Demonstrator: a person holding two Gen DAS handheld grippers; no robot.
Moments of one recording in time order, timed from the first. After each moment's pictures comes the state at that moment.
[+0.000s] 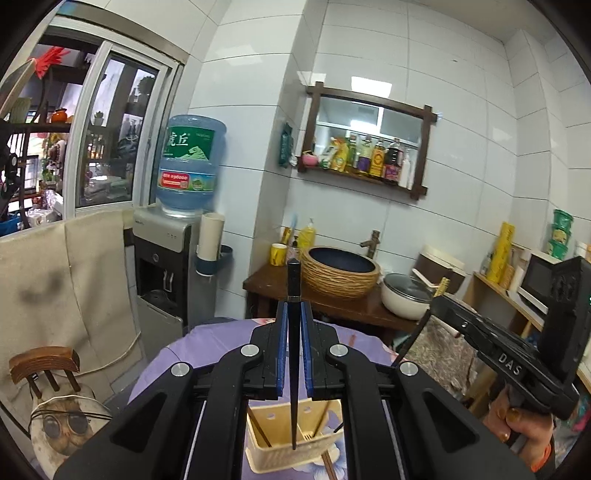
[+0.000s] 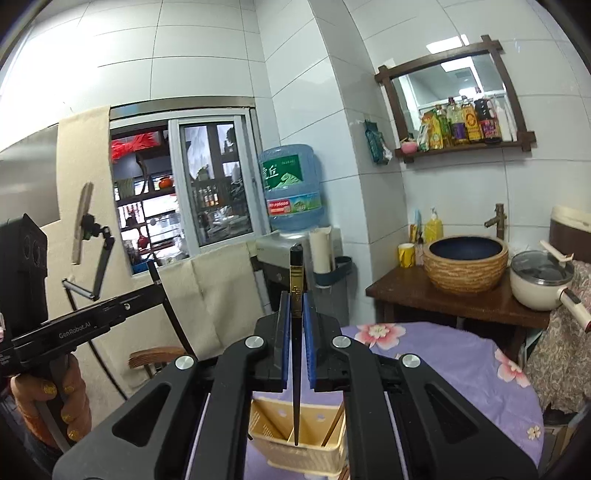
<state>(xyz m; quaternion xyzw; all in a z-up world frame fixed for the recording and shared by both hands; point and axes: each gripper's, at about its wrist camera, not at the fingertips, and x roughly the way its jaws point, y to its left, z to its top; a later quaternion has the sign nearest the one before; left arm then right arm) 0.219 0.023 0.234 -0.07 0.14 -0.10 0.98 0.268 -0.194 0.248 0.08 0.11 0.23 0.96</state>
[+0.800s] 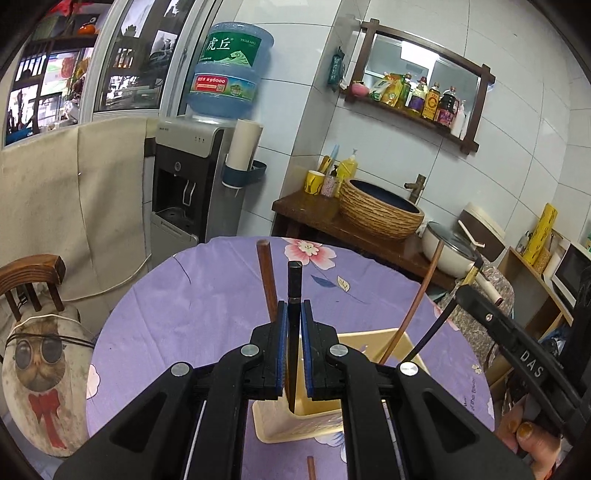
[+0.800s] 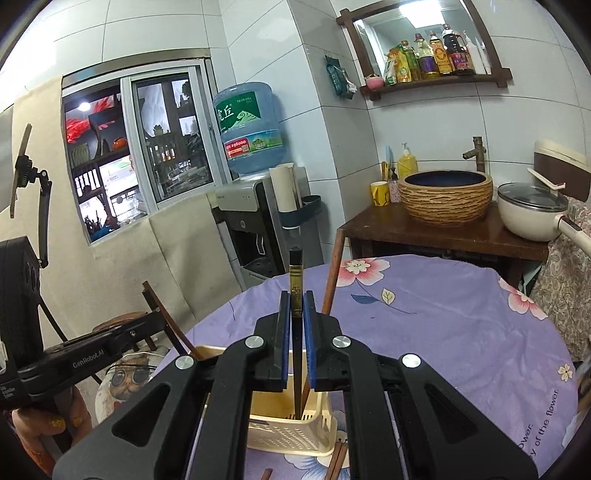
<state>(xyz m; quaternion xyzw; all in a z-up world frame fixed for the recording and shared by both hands) 0.282 0.033 0.099 -0.11 0.26 -0.06 0.96 0.324 -0.178 0.123 0.09 0.20 0.18 0.96</state>
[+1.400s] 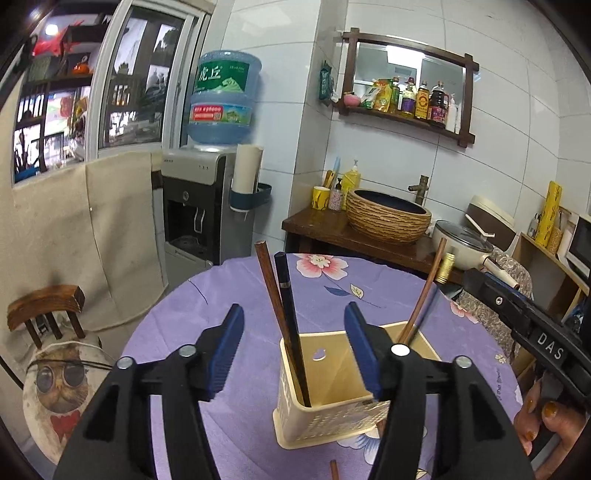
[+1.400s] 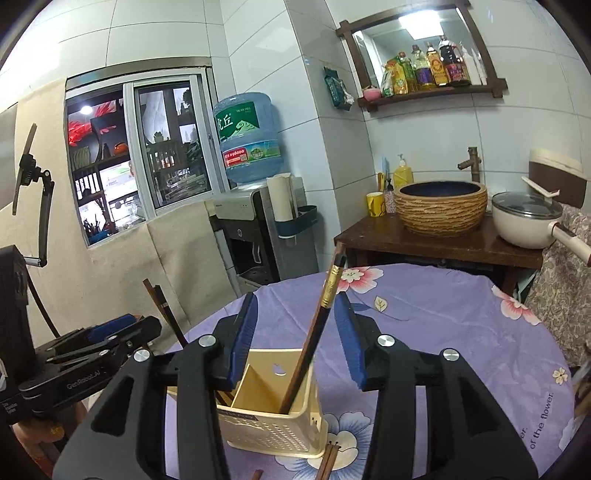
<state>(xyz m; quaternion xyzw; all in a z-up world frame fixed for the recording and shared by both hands) 0.260 0.016 0.098 -0.05 0.22 -0.03 0.97 0.308 -0.185 0.117 0.09 0.18 0.17 0.97</state>
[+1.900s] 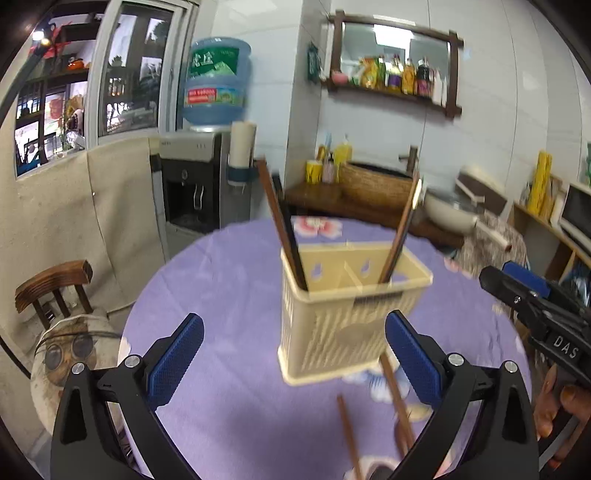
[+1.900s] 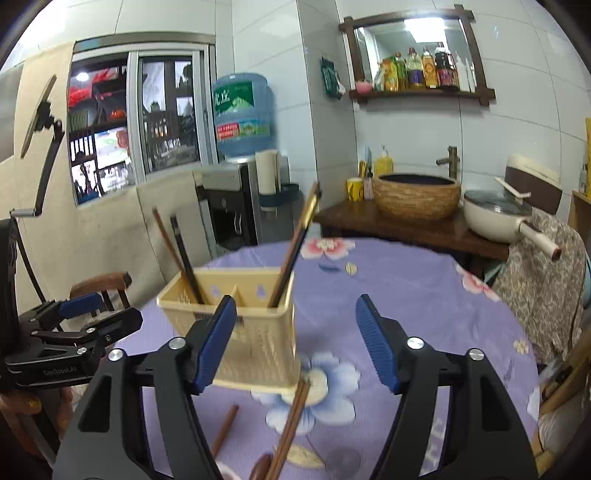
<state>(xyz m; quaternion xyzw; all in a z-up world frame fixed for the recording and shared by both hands) 0.205 0.016 0.055 -0.02 0.27 -0.04 0.96 0.233 -0.192 0.082 0.03 0.21 0.14 0.97</state>
